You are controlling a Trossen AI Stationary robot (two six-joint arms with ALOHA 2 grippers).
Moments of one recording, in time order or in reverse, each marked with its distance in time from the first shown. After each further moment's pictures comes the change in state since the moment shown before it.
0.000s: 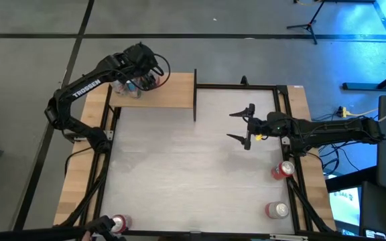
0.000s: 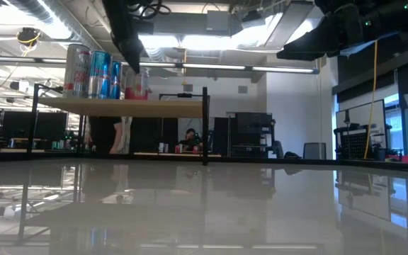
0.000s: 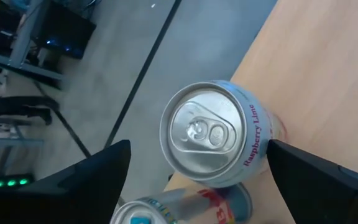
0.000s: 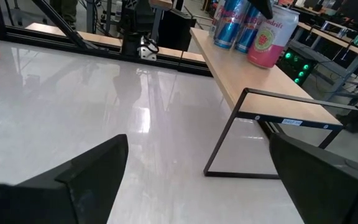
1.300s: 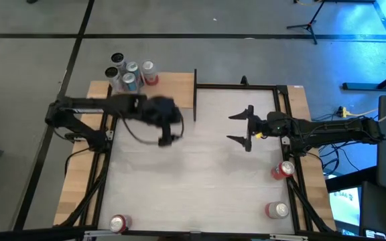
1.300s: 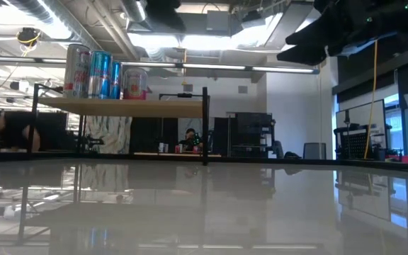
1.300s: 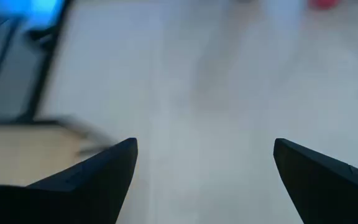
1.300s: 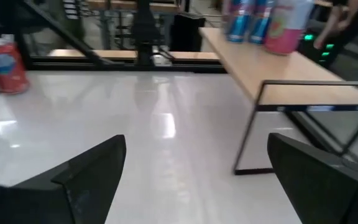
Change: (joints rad) left arm -0.650 -0.002 -0.067 0.167 0.437 -0.323; right arm 0.000 0.000 0.000 0.000 -0.061 0.168
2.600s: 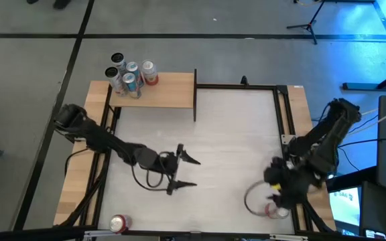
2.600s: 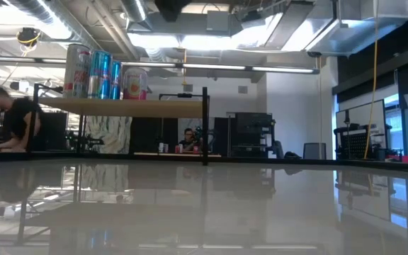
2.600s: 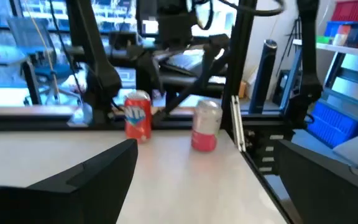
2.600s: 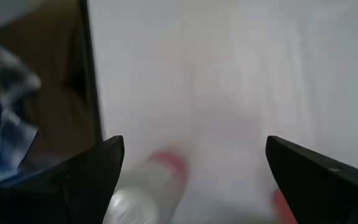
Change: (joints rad) left arm -0.429 0.147 -0.606 1.505 -0.182 -0.155; right arm 0.971 0.367 0.655 -1.232 0.103 1.097
